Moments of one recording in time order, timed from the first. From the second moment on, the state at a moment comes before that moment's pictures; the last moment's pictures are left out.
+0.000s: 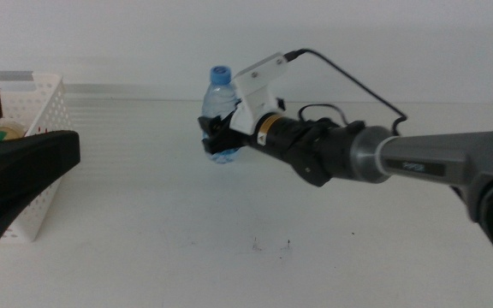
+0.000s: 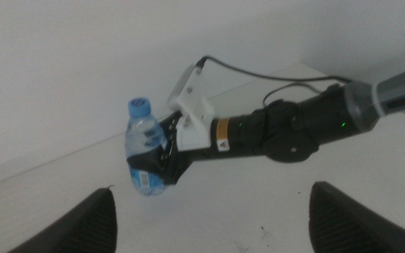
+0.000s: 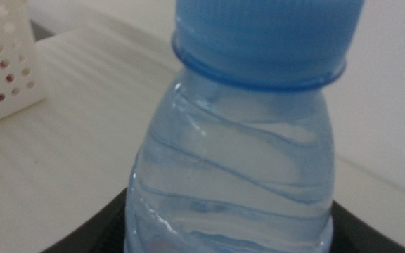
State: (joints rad) left arm -0.36 0.58 -0.87 -0.40 0.71 0.37; right arm 0.61 2.22 -1.52 -0.24 -0.31 0.16
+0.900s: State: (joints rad) left arm -0.36 0.58 -0.87 -0.40 0.71 0.37; right arm 0.63 2.29 -1.54 -0.24 -0.15 0.23
